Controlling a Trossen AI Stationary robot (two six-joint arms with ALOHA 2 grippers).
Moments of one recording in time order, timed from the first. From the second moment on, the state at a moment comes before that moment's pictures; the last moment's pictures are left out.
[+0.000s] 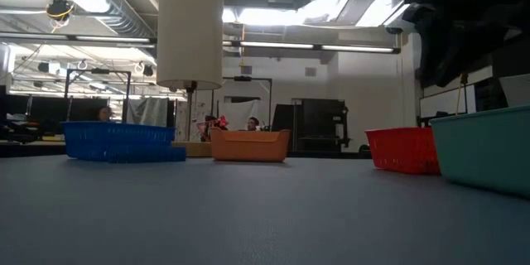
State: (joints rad) left arm -1.02 1.84 1.10 -0.58 -0.20 -1.33; right arm 0.35 1.30 0.98 -1.10 0.45 0.11
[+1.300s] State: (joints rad) left arm -1.02 1.91 1.10 -0.53 -0.30 -1.28; right arm 0.35 1.30 0.98 -1.08 0.37 0.16
